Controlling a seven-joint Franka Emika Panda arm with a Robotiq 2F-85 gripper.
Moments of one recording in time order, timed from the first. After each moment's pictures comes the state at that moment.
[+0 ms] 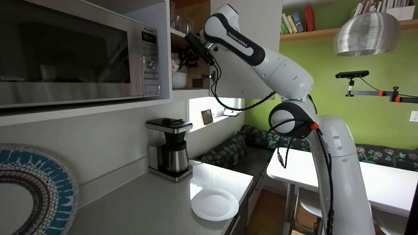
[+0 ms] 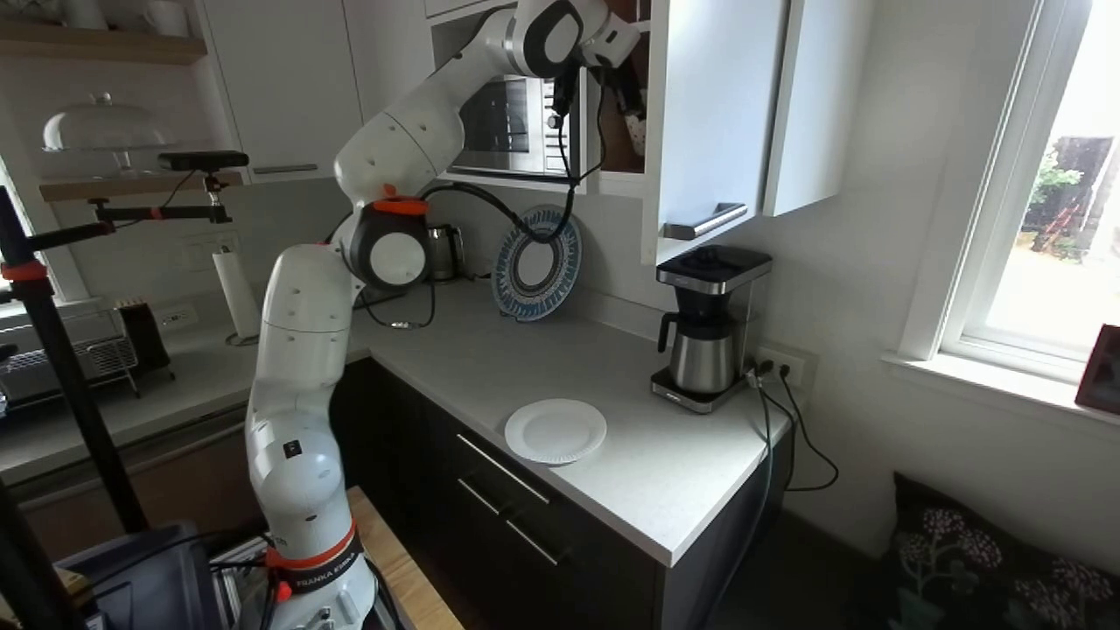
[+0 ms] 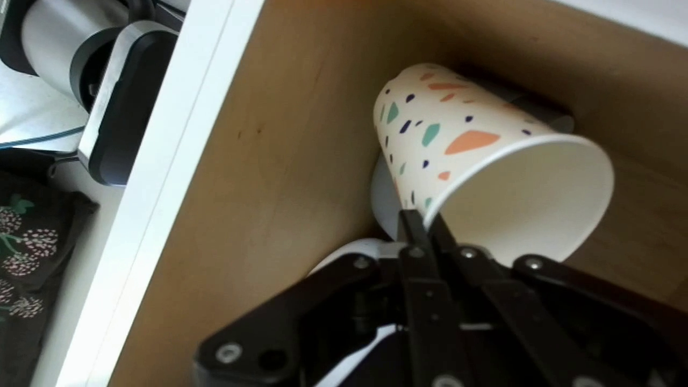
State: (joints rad) arm -0.12 0.29 -0.08 -0.68 0.21 1.88 0.90
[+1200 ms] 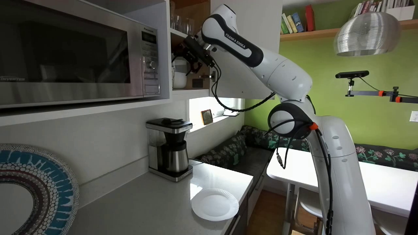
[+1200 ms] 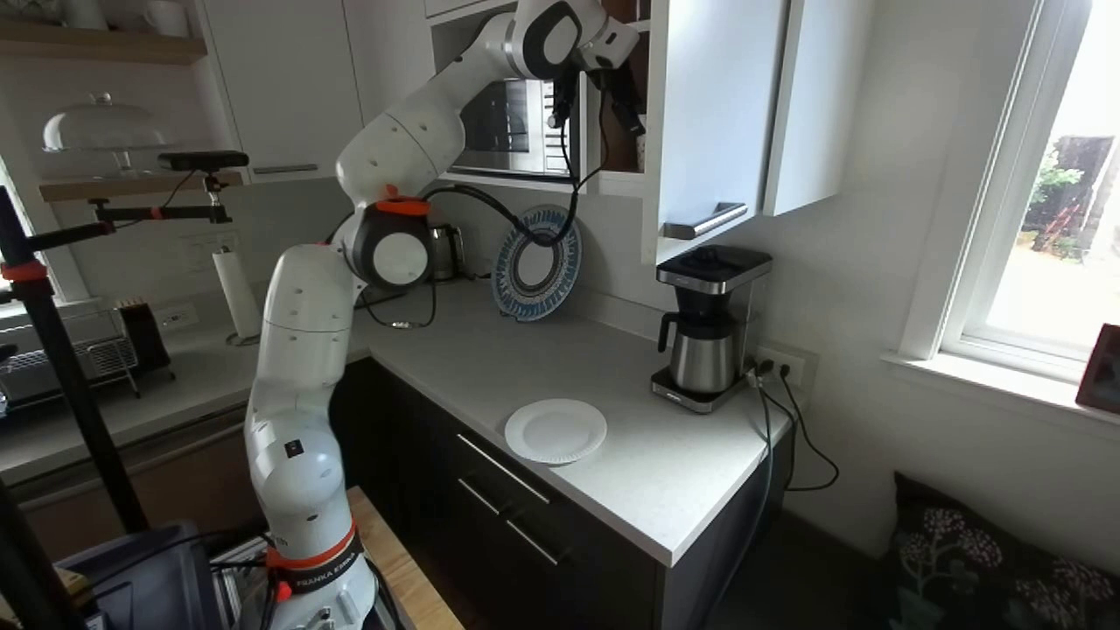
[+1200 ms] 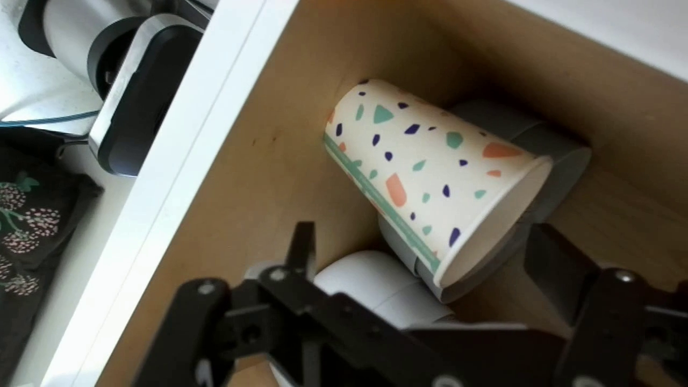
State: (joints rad) arm -0.10 0.30 -0.08 -0.67 0.17 1.85 0.84
